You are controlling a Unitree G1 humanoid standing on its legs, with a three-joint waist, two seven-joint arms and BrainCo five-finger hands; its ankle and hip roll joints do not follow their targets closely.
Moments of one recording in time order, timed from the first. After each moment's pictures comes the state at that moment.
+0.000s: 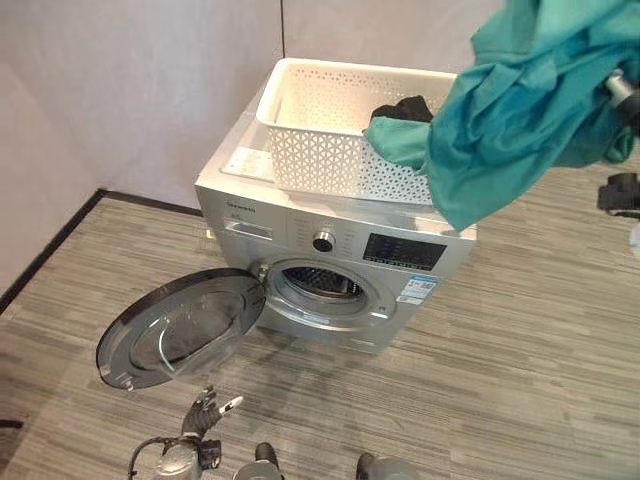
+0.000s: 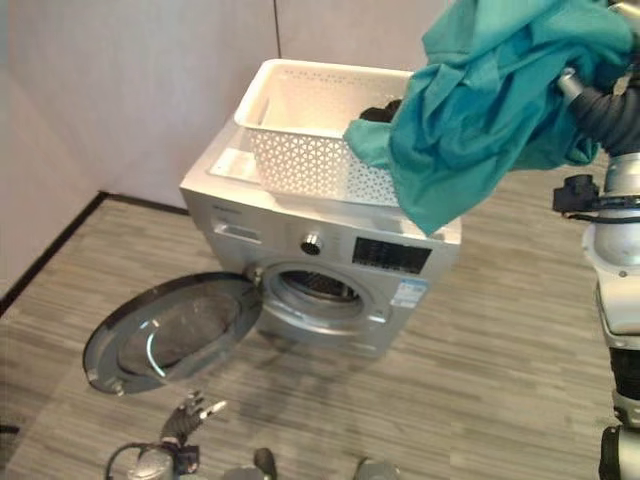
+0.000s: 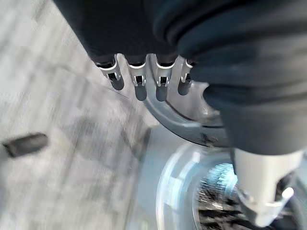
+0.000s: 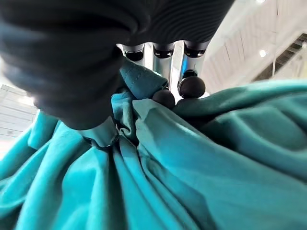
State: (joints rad) left arm 0.11 0.28 -0.15 0.68 -0.35 -0.11 0.05; right arm -0.47 -0.94 -0.08 -0.10 0.02 -0.08 -0.30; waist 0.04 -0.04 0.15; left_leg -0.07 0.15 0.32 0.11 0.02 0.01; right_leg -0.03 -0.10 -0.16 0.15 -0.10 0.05
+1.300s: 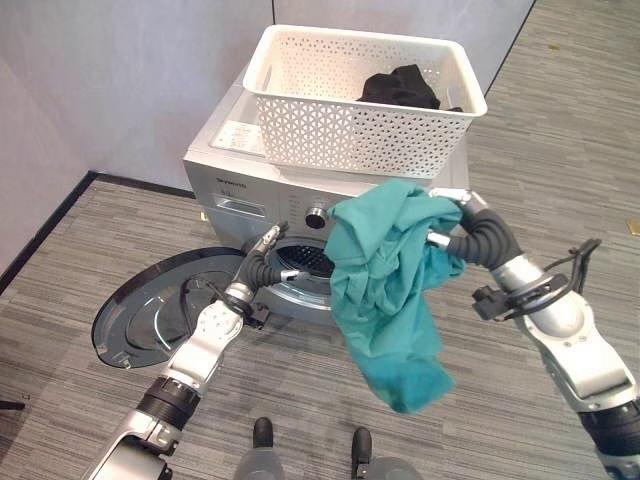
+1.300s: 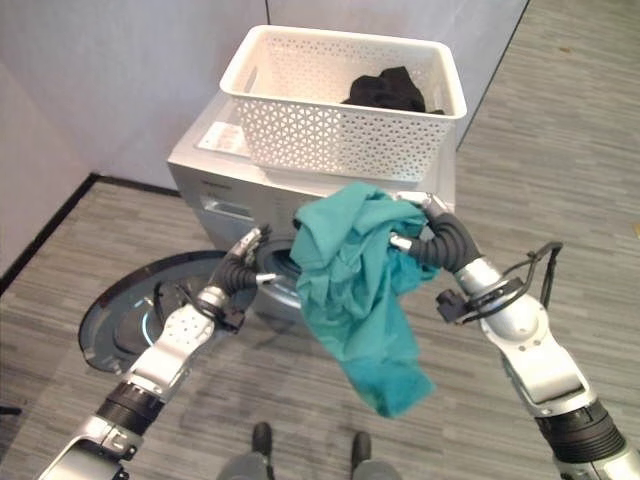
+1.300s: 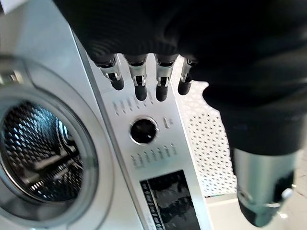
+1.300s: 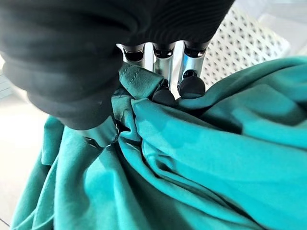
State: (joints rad) left arm -0.37 0.44 -0.38 0.22 -0.23 -0.08 0.05; right arm -0.20 -0.77 0.15 -0.33 0.26 -0.08 0.07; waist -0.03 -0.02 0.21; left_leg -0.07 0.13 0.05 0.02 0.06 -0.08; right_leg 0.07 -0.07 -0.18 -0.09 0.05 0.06
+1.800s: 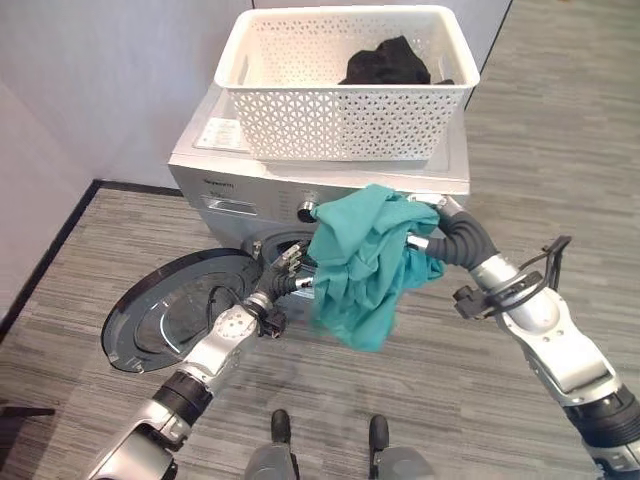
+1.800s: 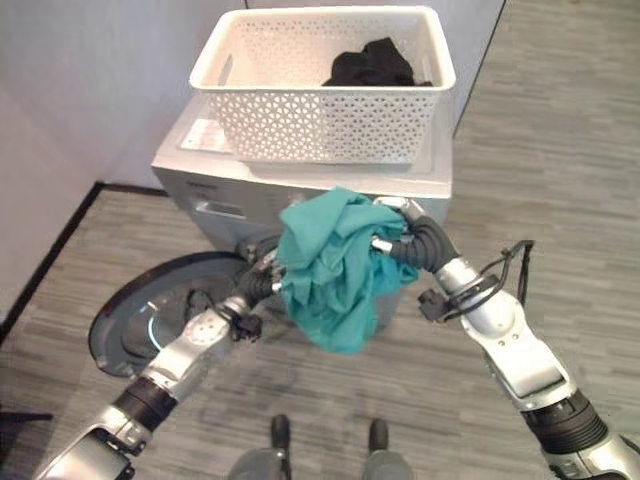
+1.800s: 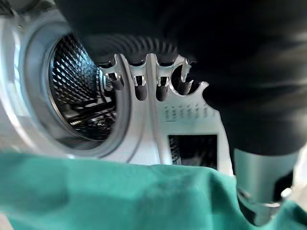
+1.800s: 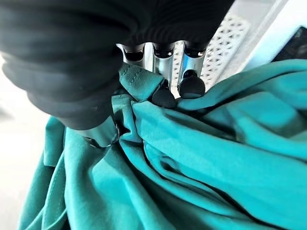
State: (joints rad) left arm -0.41 0.50 -0.54 0.25 -0.55 -0.01 -0.02; right arm -0.27 -0.80 0.23 -0.32 0.26 -0.03 0.04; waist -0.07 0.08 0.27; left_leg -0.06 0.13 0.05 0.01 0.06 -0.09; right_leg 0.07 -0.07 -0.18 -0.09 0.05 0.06
